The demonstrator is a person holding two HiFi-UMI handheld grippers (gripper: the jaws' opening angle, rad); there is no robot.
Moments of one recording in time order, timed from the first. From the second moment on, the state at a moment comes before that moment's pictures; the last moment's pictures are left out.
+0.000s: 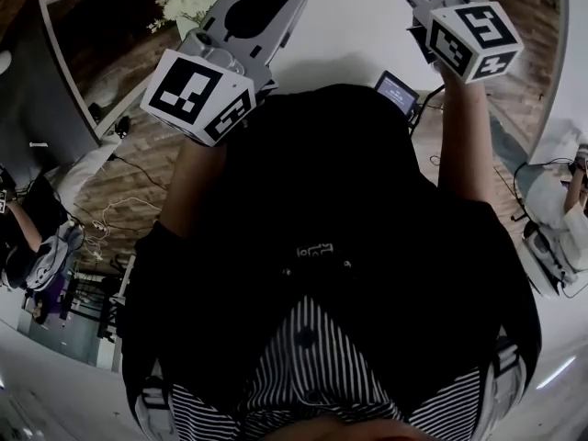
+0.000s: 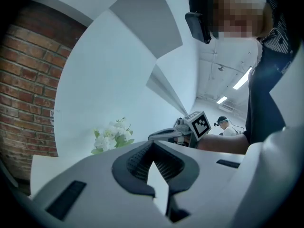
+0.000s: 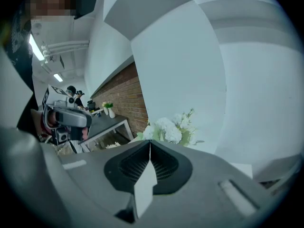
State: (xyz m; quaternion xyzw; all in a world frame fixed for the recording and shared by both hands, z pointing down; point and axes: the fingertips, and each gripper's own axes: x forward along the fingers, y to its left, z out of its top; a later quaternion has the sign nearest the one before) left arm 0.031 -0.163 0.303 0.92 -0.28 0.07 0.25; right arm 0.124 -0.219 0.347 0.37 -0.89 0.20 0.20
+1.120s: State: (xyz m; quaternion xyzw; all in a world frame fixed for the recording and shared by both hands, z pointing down) left arm -0.044 -0.158 0.330 0.88 -0.38 0.05 0.28; right arm 0.116 -0.285 0.494 0.42 -0.84 0.31 0.15
